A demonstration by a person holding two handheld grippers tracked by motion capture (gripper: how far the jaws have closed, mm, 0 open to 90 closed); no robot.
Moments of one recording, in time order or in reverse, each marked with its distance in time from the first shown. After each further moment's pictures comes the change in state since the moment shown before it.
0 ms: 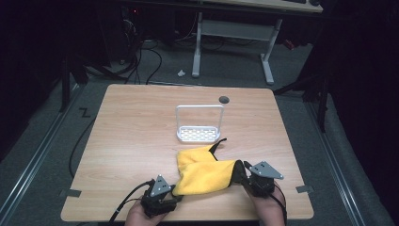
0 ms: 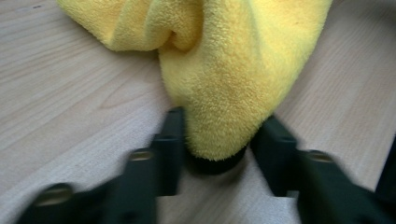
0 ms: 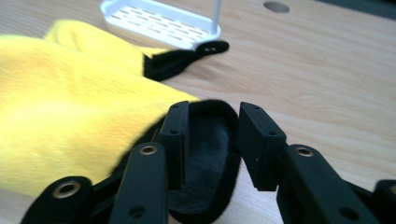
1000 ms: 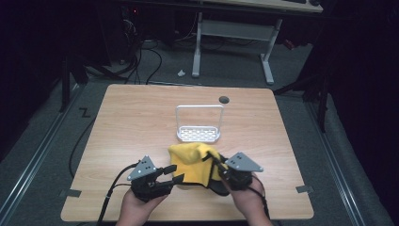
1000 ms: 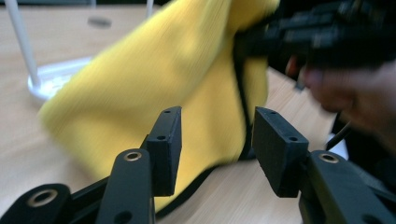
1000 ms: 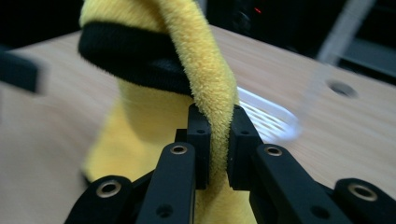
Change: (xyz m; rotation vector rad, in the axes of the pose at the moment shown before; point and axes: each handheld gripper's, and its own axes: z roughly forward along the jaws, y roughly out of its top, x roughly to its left) left arm 0.014 0.050 -0.043 -0.258 -0.131 -0.070; right arm 0.044 0.058 0.006 -0.118 0.131 -0.056
